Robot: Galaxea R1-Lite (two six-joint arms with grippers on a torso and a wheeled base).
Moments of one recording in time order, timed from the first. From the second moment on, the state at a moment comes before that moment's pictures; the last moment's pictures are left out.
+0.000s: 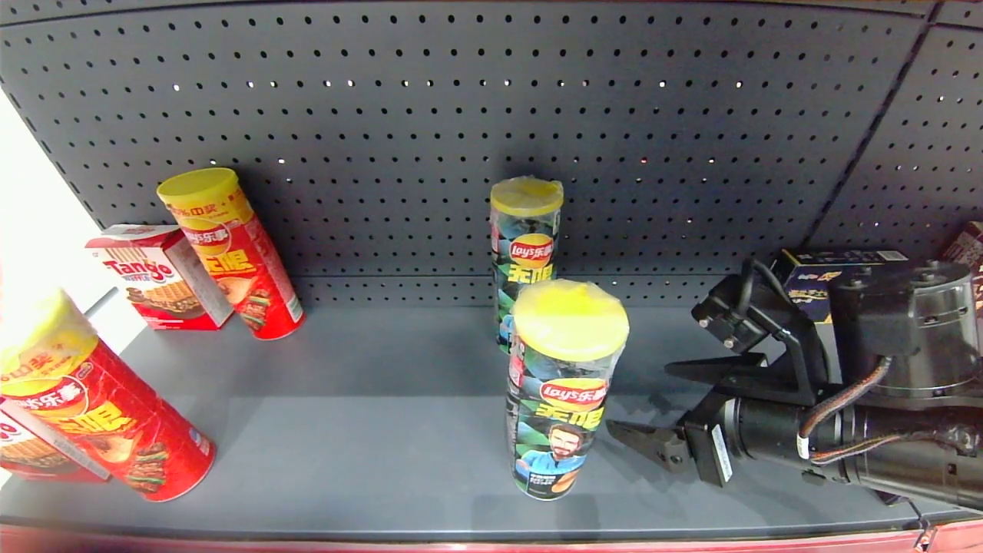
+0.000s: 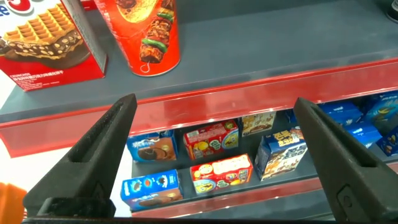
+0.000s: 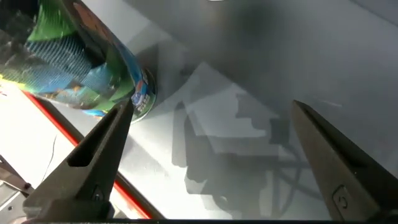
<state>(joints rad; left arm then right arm) 0.00 0.00 0.00 0.02 -0.15 0.08 0.70 1.48 -0.75 -0.29 -0.02 -0.06</state>
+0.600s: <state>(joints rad) 0.00 0.00 0.00 0.02 -0.15 0.08 0.73 1.51 -0.78 -0.29 -0.02 -0.06</state>
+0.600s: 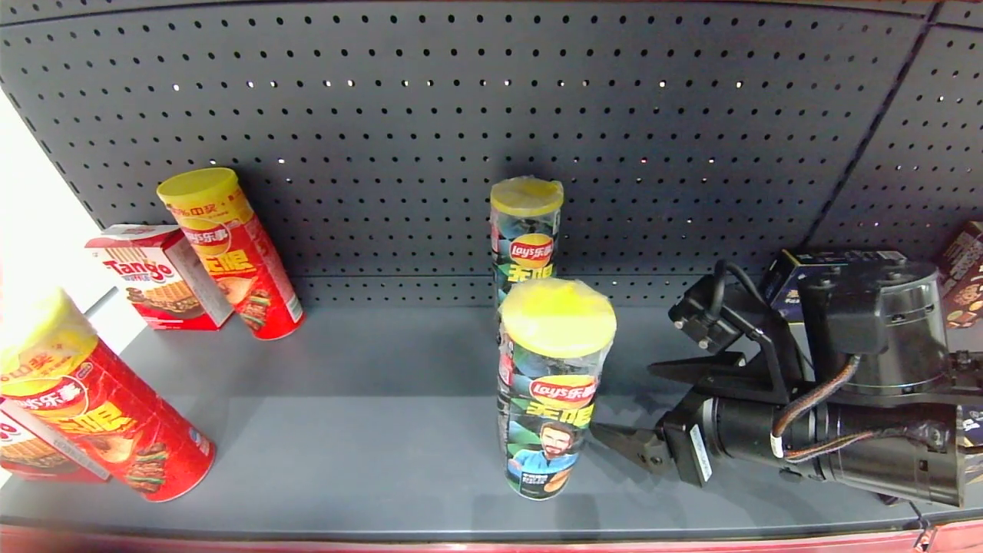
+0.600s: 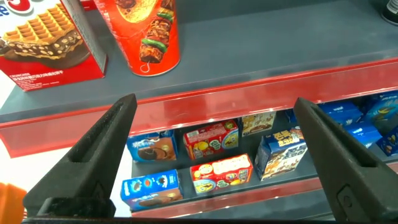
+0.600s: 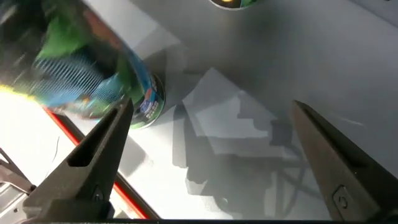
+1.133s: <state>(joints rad) 0.00 0.00 0.00 0.02 -0.15 0.08 0.74 1.51 -0.78 -0.29 -0.02 -0.06</state>
